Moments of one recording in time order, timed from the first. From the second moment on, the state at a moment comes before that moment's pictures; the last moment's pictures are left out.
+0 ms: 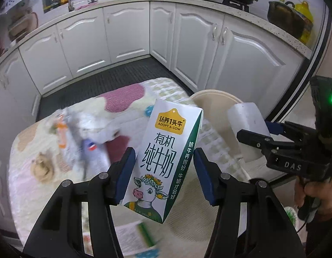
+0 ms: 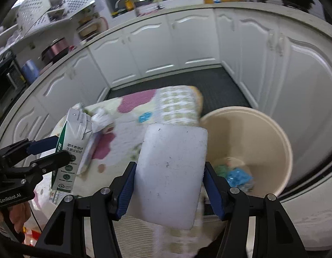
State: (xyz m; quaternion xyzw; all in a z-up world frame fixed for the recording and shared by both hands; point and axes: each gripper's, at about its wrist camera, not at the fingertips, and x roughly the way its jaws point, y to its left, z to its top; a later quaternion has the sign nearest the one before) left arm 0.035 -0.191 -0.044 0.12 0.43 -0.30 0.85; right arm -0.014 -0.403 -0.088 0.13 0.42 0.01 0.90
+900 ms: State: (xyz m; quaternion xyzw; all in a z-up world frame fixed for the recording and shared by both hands) left arm 0.068 -0.337 -0.095 0.09 0.47 -0.32 0.82; right arm -0.009 -0.509 -0.144 0.17 0.45 -0.09 0.87
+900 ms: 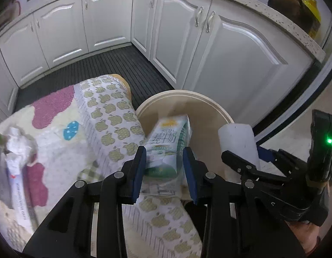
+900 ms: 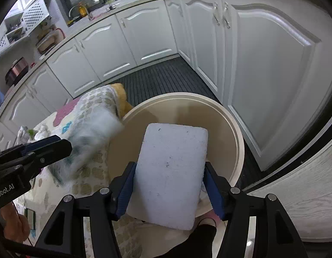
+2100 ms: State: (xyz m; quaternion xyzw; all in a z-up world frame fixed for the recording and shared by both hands) left arm 0.058 -0.269 -0.080 0.04 0.47 -0.26 0.84; right arm -0.016 -0.471 -0.134 0.17 0.46 -0.07 0.87
